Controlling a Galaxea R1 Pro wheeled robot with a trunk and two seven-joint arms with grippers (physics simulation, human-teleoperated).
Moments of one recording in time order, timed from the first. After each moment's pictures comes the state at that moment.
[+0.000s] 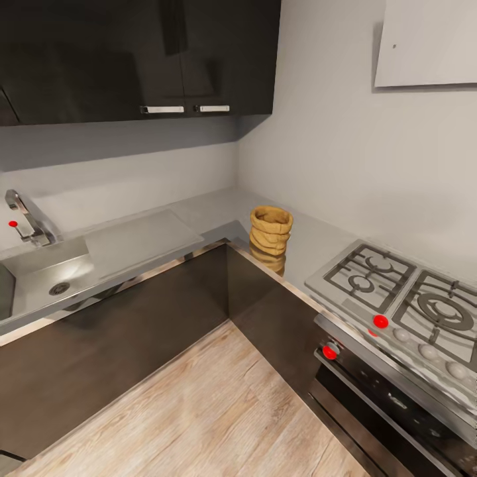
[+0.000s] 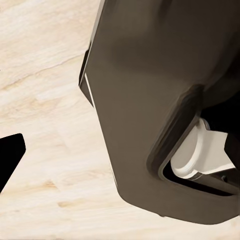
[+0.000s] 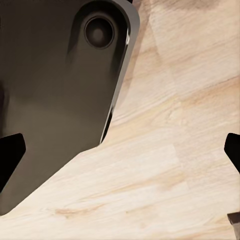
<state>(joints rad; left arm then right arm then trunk) 0.00 0.00 0.02 -0.05 0.34 -0.05 0.00 -0.13 -0.09 -0.28 0.03 0.57 -0.11 0.04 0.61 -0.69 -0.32</state>
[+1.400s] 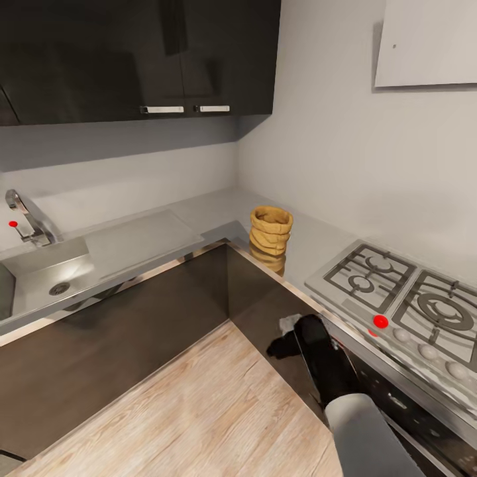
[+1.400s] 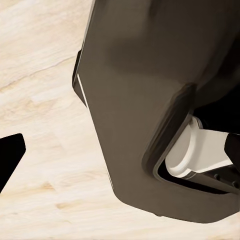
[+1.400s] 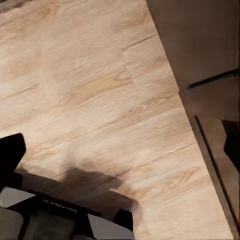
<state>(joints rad) 0.00 -0.02 0.01 -0.05 0.33 -0.05 0.00 -0.68 0.17 -0.02 -1.01 0.58 1.04 0.49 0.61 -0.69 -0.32</state>
